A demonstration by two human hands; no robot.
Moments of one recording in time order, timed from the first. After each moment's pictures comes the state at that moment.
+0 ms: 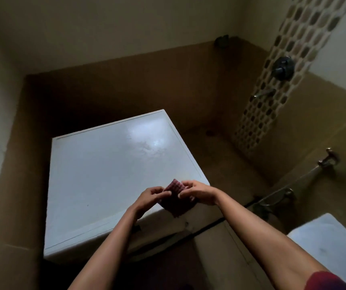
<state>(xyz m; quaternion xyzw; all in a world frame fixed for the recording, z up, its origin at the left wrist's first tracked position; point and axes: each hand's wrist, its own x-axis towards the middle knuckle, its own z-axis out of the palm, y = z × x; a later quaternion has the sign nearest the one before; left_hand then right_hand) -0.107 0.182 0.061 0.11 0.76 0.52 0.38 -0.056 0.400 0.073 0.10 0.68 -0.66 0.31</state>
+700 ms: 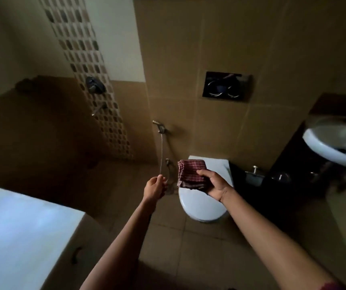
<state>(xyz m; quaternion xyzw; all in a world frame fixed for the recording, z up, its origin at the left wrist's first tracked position) 0.153 0.493 0.110 0.26 0.68 0.48 0.48 0.349 0.566 0.133 0.39 0.28 -0.83 -0.30</state>
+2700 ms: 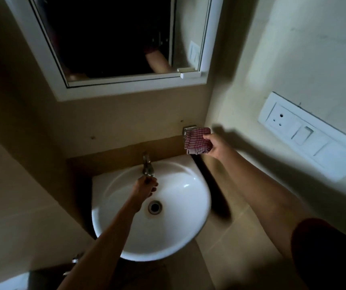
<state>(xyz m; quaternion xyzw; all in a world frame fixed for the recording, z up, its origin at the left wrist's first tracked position) 1.008 1.087 0.135 0.49 0.59 0.29 0.58 1.277 1.145 0.210 0.60 0.16 -0.57 -0.54</state>
